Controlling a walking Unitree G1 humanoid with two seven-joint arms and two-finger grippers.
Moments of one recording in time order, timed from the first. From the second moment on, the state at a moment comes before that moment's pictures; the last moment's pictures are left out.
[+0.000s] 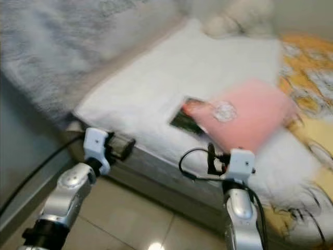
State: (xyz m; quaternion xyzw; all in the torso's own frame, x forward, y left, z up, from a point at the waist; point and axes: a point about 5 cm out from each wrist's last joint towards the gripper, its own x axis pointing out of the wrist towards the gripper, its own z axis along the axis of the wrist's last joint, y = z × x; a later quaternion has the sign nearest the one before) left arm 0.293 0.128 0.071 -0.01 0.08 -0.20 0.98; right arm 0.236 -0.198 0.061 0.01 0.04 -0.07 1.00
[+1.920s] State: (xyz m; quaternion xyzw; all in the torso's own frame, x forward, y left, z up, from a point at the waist) left arm 0.307 0.134 0.093 0.00 0.01 -0.14 0.99; right arm 0.253 -0.193 0.064 -0.01 0.04 -0.06 1.00
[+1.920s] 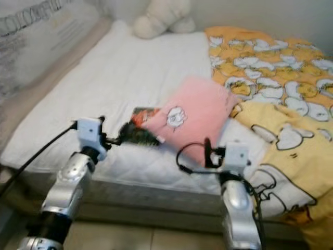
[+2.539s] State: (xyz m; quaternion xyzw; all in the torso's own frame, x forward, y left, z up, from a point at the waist) left arm 0.360 0.100 0.110 0.03 0.08 -0.24 0.97; right arm 0.254 -0.223 0.040 0.15 0.14 -0.15 0.97
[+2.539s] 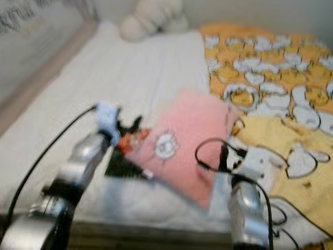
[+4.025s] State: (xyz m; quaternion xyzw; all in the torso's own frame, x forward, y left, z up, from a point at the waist) left arm 0.350 0.048 0.078 -0.06 0.26 -0.34 0.90; right arm 0.291 -0.149 0.017 0.21 0.23 0.01 0.95
